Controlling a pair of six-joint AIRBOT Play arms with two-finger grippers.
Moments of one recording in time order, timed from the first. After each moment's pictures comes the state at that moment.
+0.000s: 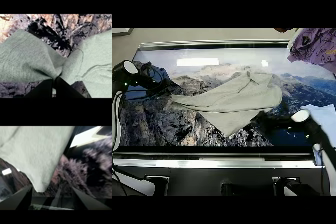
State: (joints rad) left arm 0.09 -1.77 1.77 1.25 -1.38 -1.76; right arm 0.09 -1.14 0.68 -0.76 0.91 1.79
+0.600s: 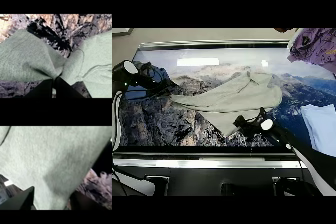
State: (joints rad) left arm 0.09 -1.77 1.77 1.25 -1.38 -1.76; right arm 0.40 -1.34 0.68 -0.63 0.50 1.86
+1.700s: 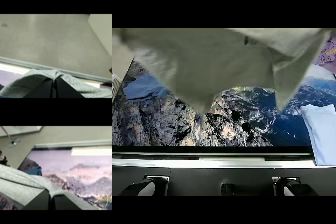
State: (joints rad) left arm 0.18 -1.00 2.05 1.36 -1.08 -1.69; right arm 0.04 -0.96 1.99 -1.05 1.29 1.69
